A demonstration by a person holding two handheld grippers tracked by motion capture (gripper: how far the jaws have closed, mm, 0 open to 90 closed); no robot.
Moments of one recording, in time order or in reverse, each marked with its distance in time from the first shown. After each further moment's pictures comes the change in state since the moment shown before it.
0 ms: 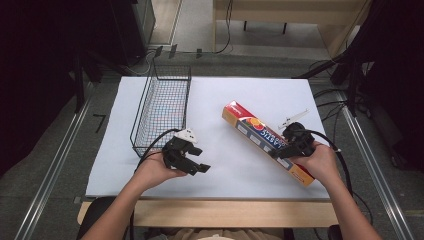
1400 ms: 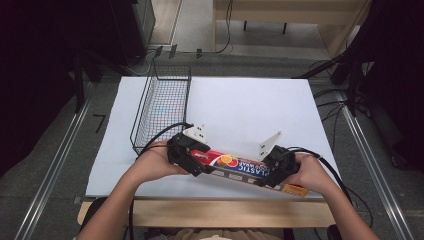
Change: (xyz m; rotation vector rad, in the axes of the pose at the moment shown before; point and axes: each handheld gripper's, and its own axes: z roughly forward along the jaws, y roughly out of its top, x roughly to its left) left arm -0.029 0.042 -0.021 0.055 -0.052 0.201; right arm 0.075 0.001 0.014 0.092 0.225 -0.464
